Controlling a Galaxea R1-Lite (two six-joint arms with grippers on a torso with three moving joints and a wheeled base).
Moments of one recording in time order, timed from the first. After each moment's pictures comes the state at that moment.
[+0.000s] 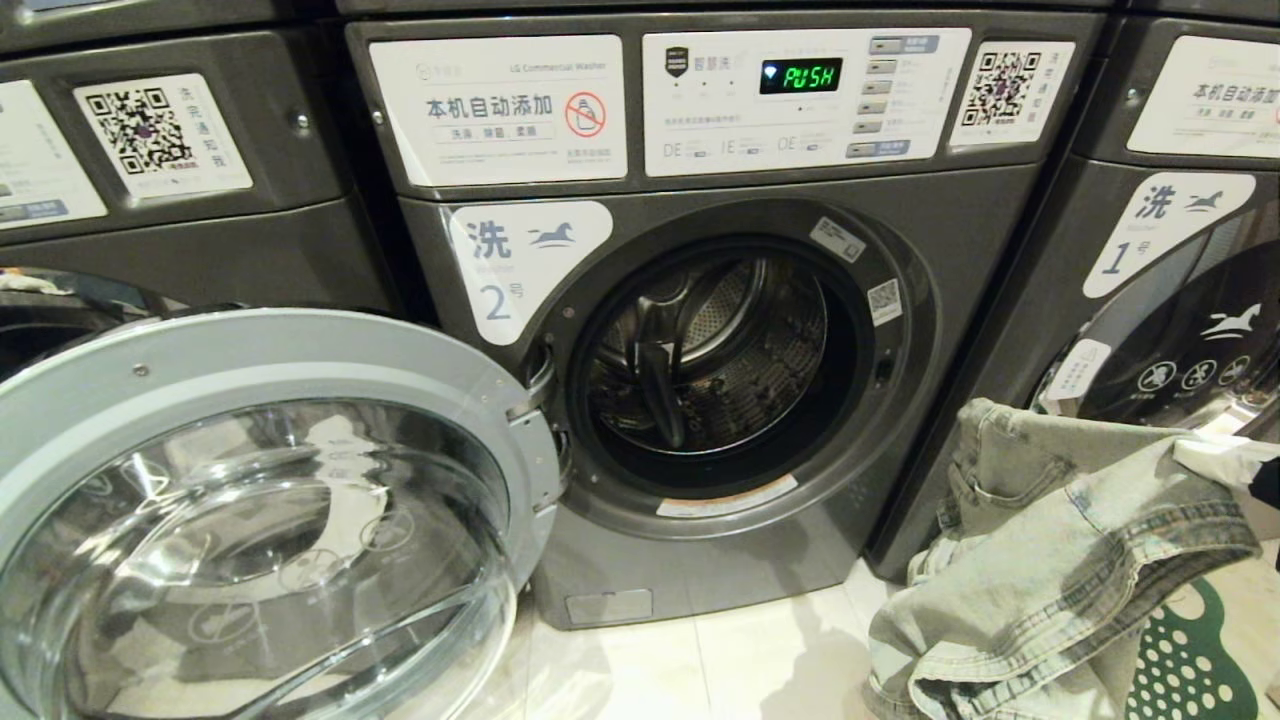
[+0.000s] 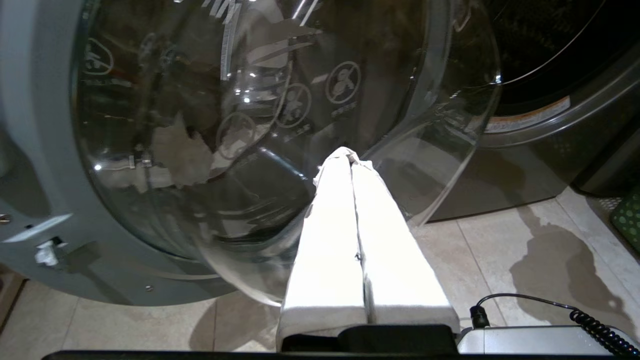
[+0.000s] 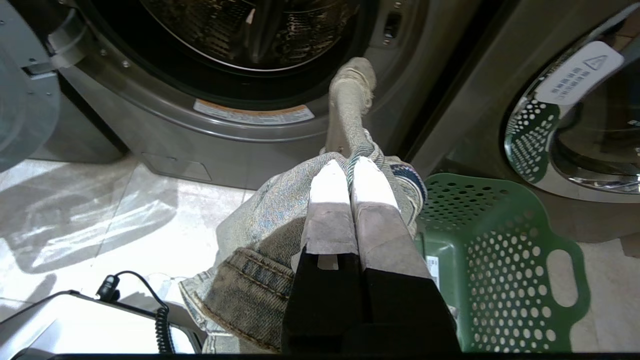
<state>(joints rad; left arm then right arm) -0.01 0.00 0.00 0.00 0.00 0.02 -0.06 1.03 -0.67 -0.09 0.24 -0.18</state>
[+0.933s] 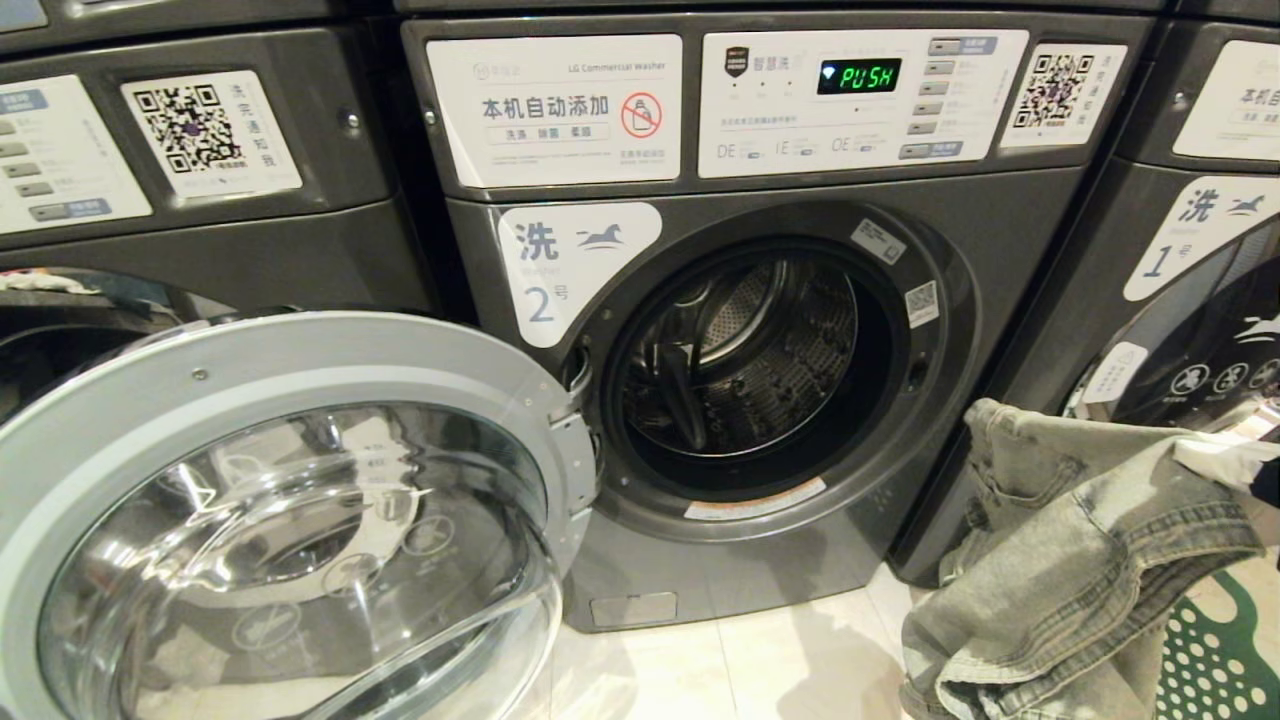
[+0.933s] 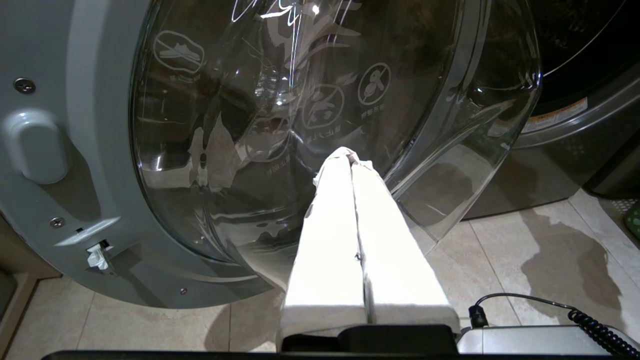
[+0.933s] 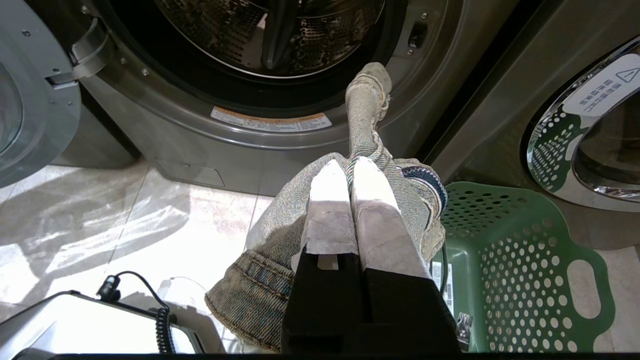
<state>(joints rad) -0.01 0.00 0.00 0.00 0.00 0.02 -0.06 1.03 -0.67 -0.09 0.24 -0.18</state>
